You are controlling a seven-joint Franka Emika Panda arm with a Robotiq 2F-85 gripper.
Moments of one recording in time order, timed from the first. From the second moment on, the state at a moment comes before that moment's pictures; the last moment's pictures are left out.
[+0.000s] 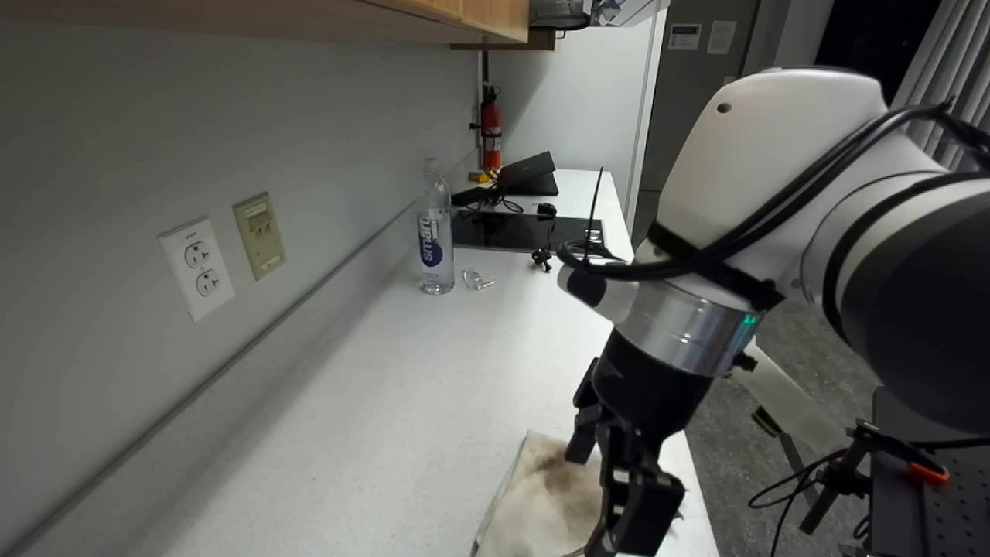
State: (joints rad) arm 0.32 0.12 0.31 -2.44 0.25 2.83 -0.31
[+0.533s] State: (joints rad) arm 0.32 0.34 0.35 -2.31 0.11 2.91 -0.20
